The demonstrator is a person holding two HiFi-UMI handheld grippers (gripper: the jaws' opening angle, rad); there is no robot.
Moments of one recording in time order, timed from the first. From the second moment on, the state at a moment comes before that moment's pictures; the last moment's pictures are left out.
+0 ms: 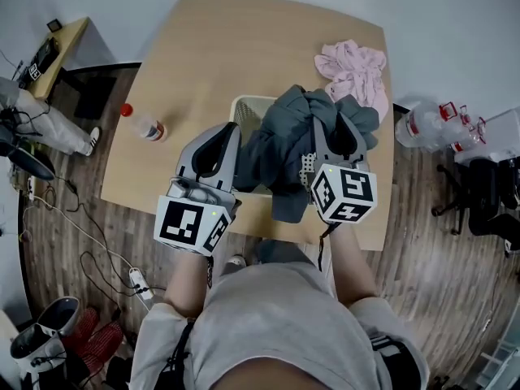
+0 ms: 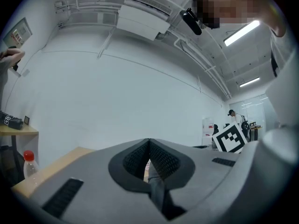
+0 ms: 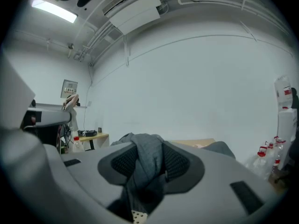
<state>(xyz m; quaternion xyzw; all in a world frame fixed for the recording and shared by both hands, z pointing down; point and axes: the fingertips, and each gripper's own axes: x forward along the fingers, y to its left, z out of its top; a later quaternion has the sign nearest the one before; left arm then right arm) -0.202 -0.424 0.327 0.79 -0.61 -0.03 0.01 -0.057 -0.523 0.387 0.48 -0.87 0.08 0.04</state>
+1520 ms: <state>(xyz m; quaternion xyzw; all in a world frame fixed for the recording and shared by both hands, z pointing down) -0.207 -0.419 0.360 0.76 -0.64 0.00 0.05 -0.069 -0.554 0.545 0.41 -0.85 0.23 0.26</state>
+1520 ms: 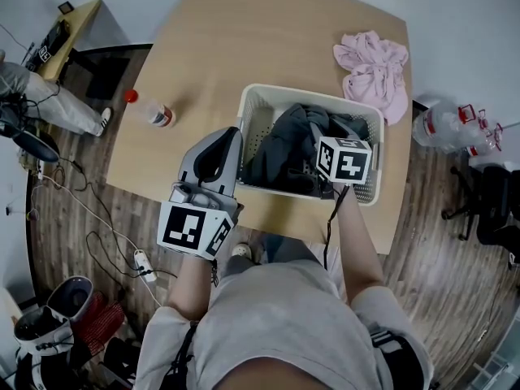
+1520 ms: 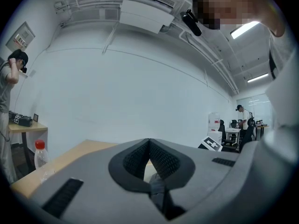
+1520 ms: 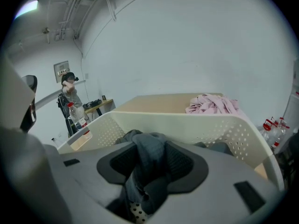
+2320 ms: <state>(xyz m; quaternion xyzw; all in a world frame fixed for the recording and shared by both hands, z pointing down) -0.206 -0.357 0.339 0.79 -0.62 -0.02 0.02 -0.062 -0.495 0.442 0.45 -0.87 0.15 0.14</state>
